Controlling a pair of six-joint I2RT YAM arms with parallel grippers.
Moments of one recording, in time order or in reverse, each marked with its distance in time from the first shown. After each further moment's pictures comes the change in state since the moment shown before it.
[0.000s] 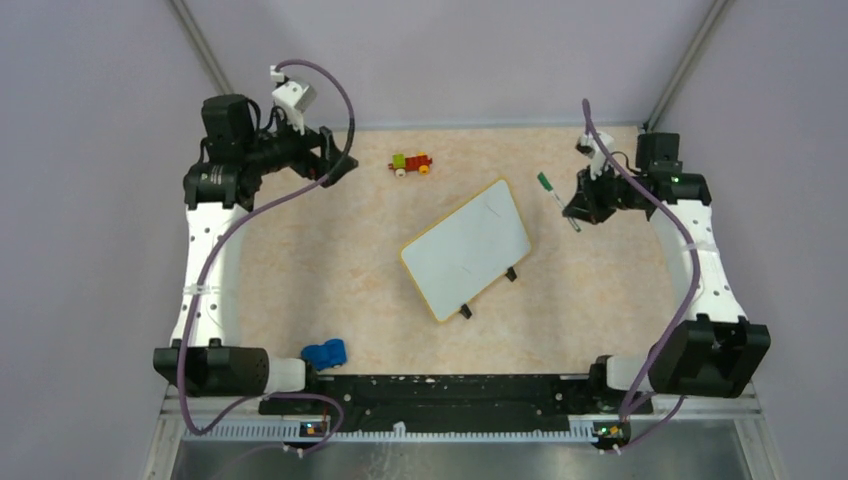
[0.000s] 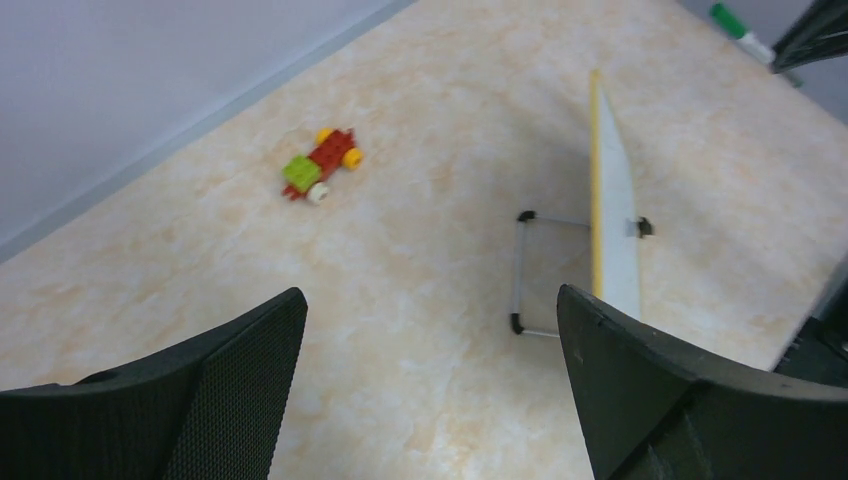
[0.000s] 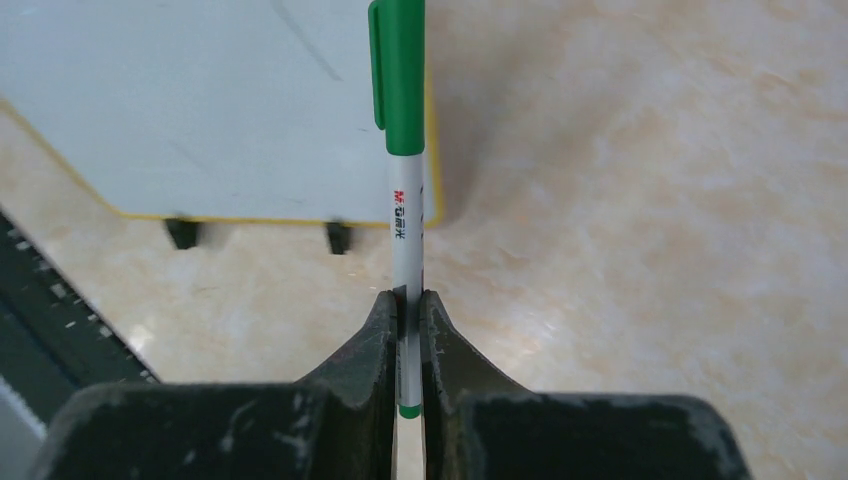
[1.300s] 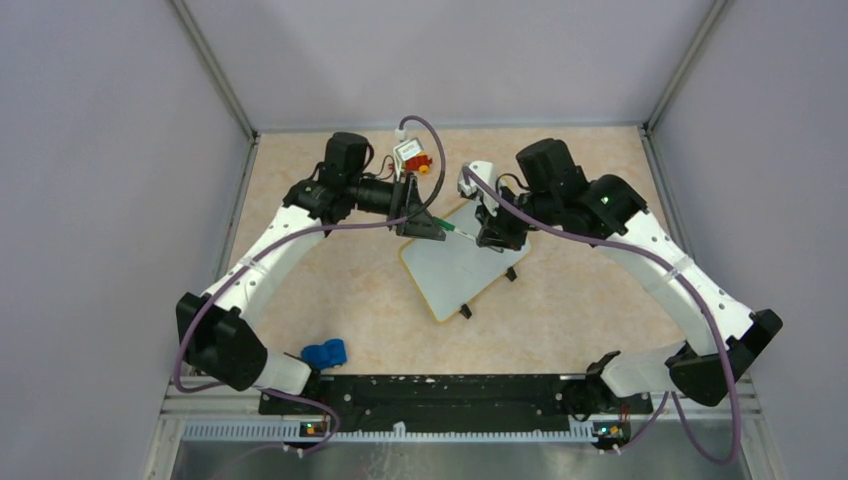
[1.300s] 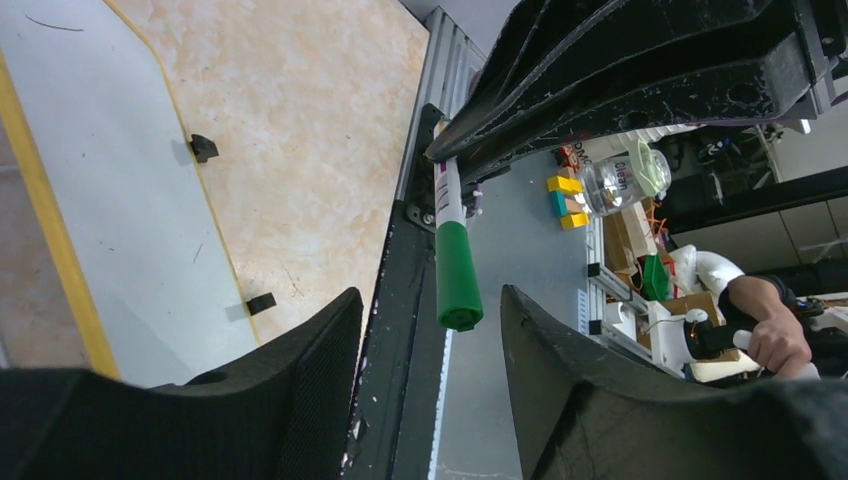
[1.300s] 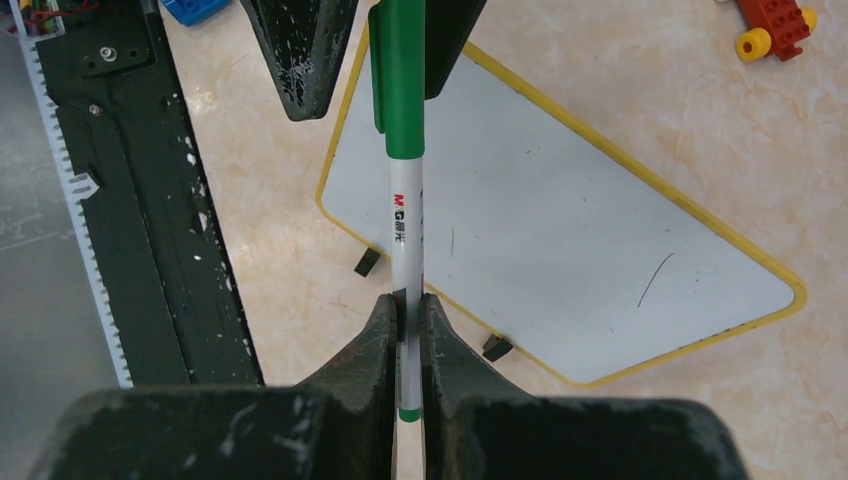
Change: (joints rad) left arm -0.475 0.080 -0.296 0.238 0.401 -0.502; right arm 0.824 -0.029 0.247 -0.122 0.223 0.068
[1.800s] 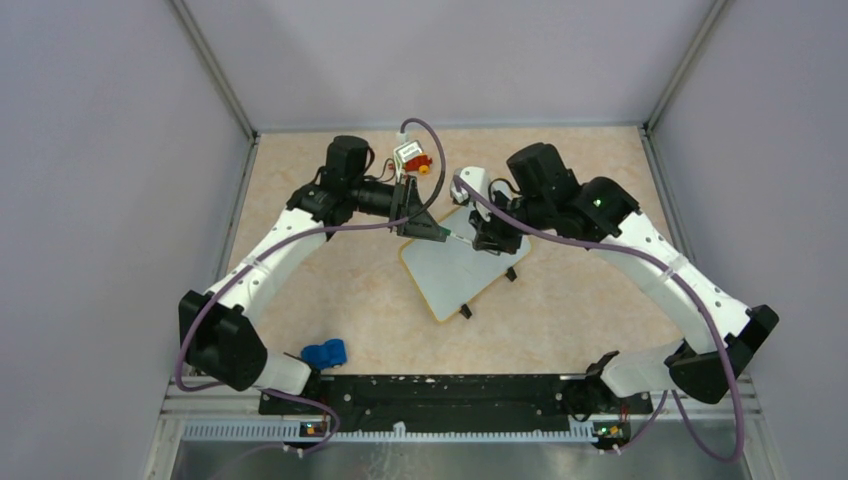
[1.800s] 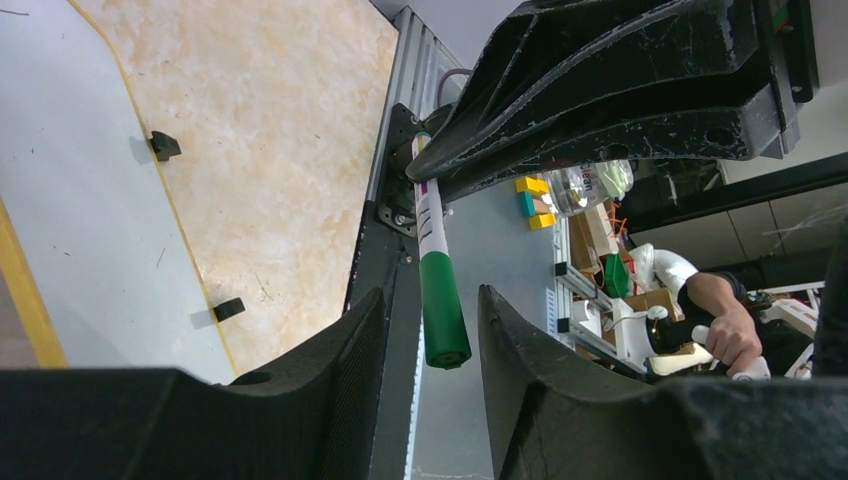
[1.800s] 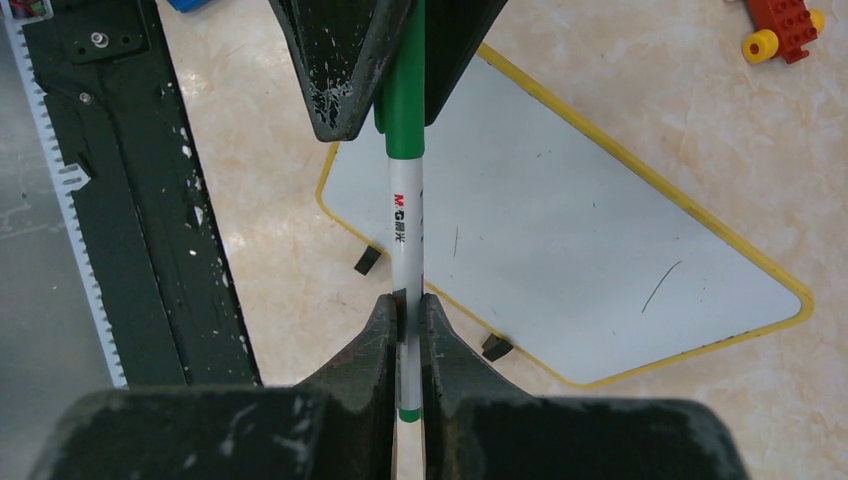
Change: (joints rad) left arm 0.000 -0.001 -0.057 0.107 0.061 -0.106; right arm 0.048 0.011 0.000 0.000 0.048 0.000
